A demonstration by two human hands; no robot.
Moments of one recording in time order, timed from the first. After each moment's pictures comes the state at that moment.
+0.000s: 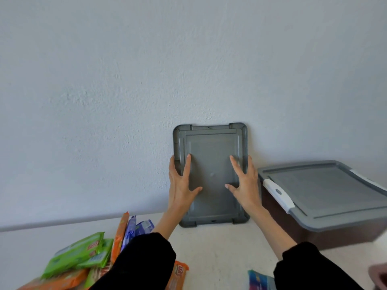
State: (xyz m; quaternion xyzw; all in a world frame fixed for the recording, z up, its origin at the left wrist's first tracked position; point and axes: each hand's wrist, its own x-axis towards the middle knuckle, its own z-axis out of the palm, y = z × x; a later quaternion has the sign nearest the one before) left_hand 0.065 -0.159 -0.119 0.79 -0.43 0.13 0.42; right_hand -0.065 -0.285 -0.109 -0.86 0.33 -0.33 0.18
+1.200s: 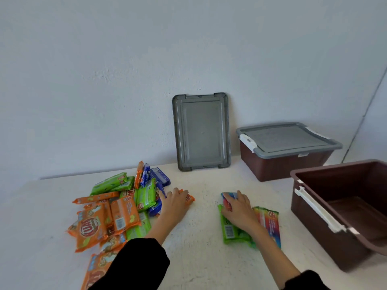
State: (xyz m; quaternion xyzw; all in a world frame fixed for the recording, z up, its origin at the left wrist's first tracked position) left_hand -0.076 -0.002 -0.173 0.90 -0.43 -0.03 -0.01; right_hand -0.237 -0.116 -0.170 -0.88 0.38 -0.02 0.27
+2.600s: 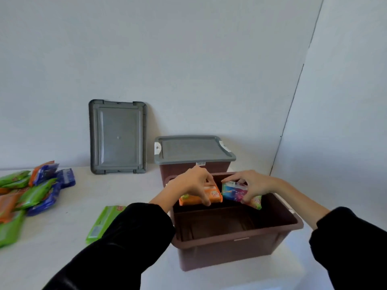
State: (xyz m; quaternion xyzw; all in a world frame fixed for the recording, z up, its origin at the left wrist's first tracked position) left_hand -0.349 -0.240 -0.054 0.76 -0.64 -0.09 0.08; right_hand -0.502 -0.375 -0.042 -0.96 0.20 0.09 0.15
